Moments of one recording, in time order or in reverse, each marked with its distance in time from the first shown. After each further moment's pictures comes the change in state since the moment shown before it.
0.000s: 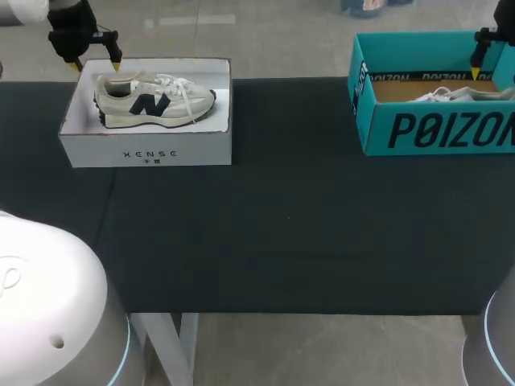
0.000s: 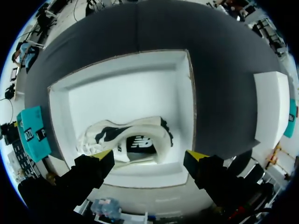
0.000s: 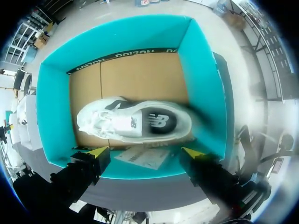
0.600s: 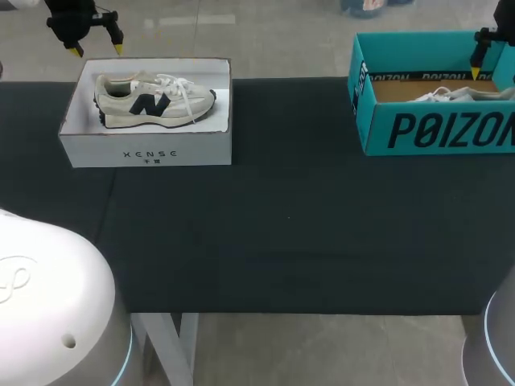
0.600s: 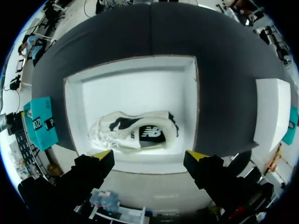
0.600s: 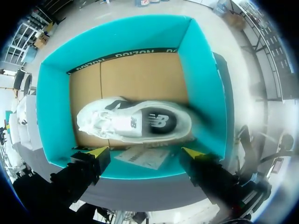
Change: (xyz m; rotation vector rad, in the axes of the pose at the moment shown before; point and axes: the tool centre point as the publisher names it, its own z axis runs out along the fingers) left arm -0.017 0.012 -0.043 -0.037 -0.047 -0.060; right arm 0.000 0.000 0.000 0.000 0.000 0.000
